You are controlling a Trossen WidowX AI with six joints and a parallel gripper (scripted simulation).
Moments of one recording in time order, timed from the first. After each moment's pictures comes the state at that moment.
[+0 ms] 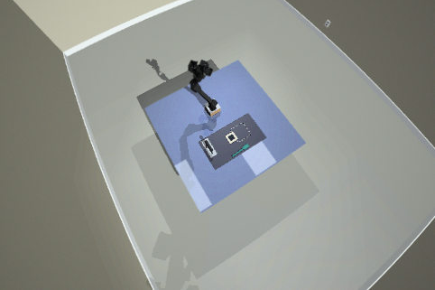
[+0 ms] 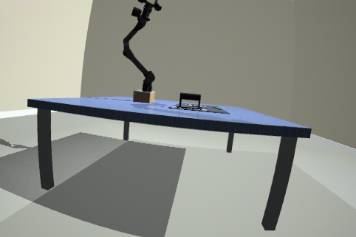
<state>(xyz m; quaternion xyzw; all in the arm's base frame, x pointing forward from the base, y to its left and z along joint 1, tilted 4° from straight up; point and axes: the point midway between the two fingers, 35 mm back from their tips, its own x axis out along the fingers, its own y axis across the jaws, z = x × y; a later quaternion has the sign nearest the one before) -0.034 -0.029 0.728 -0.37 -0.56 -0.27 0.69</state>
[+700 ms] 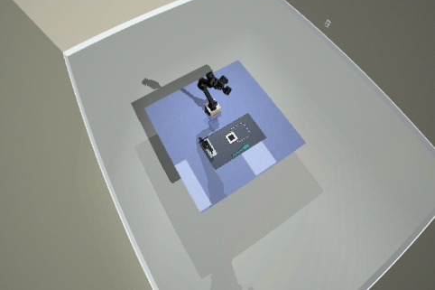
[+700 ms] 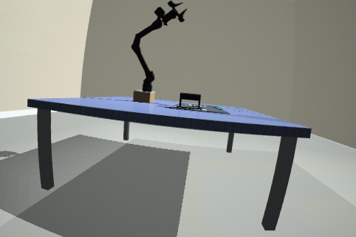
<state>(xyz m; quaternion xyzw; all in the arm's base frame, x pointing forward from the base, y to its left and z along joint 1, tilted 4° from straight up) 0.185 0.025 0.680 -0.48 -0.34 -0.16 0.80</state>
